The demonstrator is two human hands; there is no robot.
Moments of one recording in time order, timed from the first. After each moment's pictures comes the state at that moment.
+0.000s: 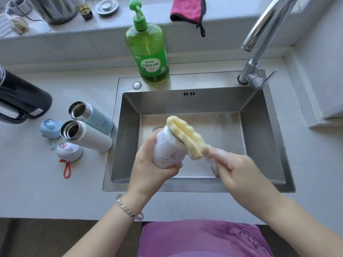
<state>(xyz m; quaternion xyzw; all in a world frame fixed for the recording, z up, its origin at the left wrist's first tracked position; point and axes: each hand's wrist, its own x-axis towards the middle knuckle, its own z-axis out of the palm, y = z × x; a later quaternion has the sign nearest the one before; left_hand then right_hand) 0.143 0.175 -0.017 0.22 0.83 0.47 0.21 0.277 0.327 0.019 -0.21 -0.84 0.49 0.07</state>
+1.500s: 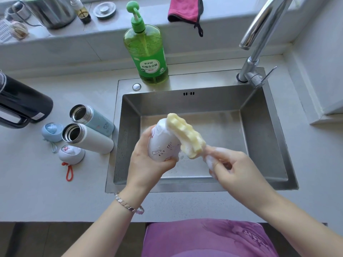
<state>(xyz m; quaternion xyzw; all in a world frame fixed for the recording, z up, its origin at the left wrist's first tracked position) 0.132 0.177 -0.014 0.19 0.84 0.46 0.22 0.268 0.315 0.025 -0.28 -0.73 0.62 0.05</state>
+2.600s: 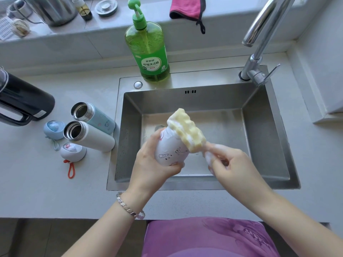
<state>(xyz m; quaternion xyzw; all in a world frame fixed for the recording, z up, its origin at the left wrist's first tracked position) 0.140 0.175 -0.009 0.24 0.85 0.41 0.24 0.263 0.311 0.021 -0.29 -0.75 0.59 0.05</state>
